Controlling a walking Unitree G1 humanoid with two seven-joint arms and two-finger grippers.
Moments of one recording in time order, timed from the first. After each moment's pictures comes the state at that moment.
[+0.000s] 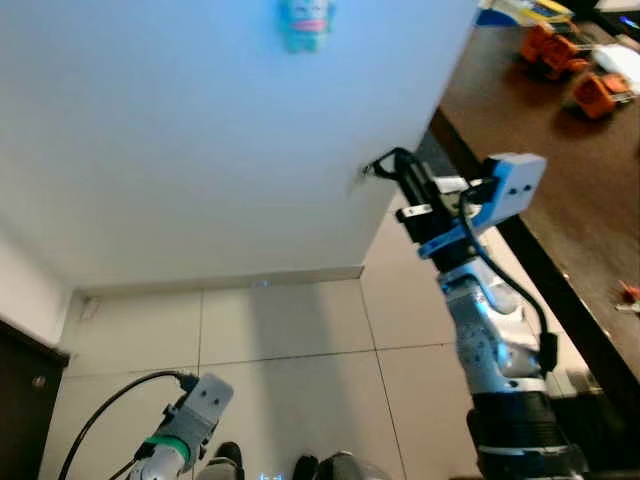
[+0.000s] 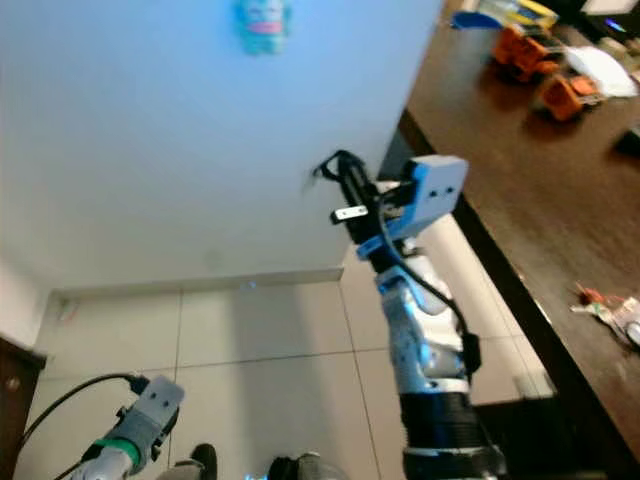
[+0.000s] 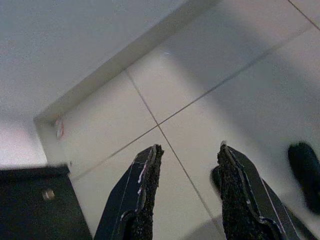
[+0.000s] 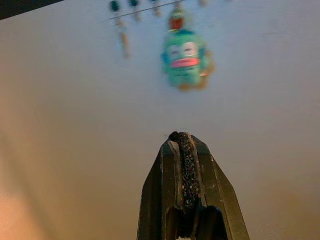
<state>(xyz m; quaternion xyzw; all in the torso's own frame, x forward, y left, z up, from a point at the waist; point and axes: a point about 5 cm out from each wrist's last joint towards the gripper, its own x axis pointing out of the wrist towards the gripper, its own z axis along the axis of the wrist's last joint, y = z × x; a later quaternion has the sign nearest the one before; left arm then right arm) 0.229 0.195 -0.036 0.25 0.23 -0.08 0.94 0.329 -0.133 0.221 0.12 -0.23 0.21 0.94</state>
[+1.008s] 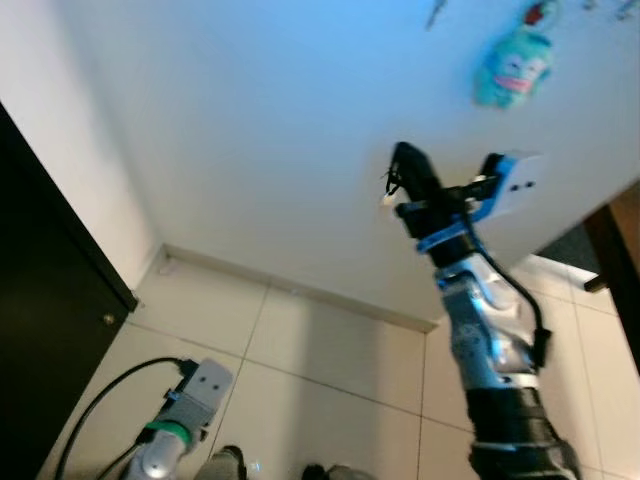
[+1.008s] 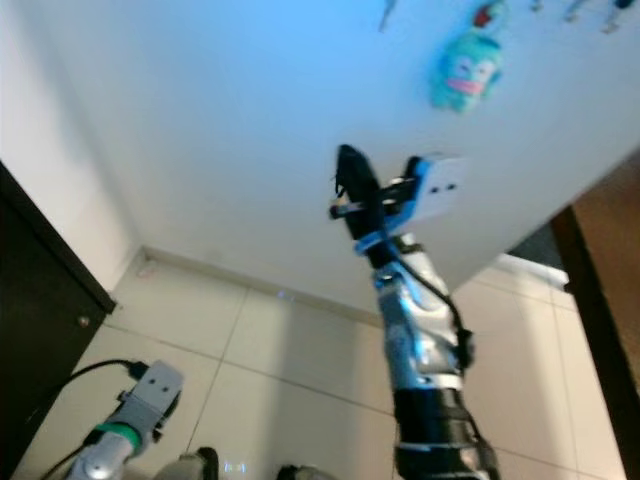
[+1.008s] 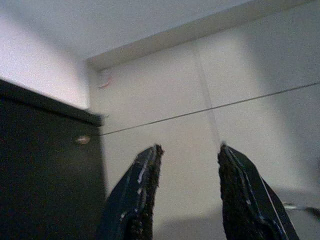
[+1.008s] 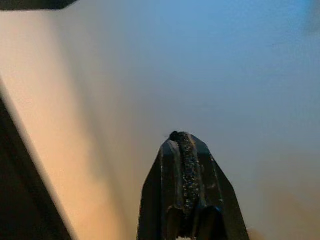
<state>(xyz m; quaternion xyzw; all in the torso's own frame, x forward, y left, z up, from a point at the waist) 0.231 0.203 -0.032 0.26 0.22 -0.07 0.94 0.328 -0.114 0.225 0.13 -0.24 0.24 0.93</state>
